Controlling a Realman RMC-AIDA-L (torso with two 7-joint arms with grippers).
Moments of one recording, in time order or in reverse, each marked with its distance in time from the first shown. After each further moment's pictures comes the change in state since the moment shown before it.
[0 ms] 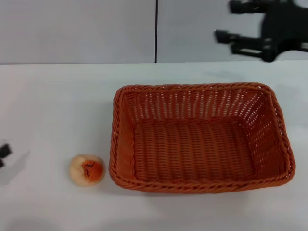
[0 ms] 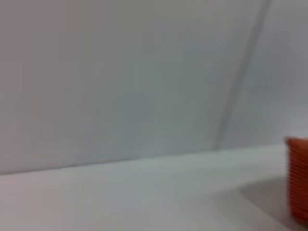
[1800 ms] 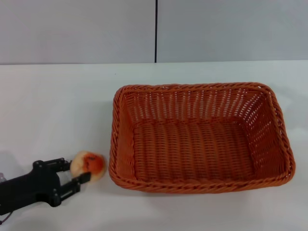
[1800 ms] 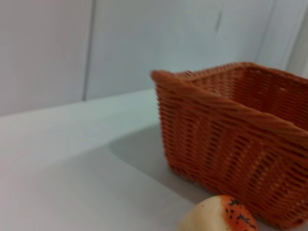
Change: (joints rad) left arm -0.088 -0.046 0.340 -0.168 0.021 -0.129 0.112; right arm -0.139 -0.005 0.295 0.493 0.565 0.390 -0.163
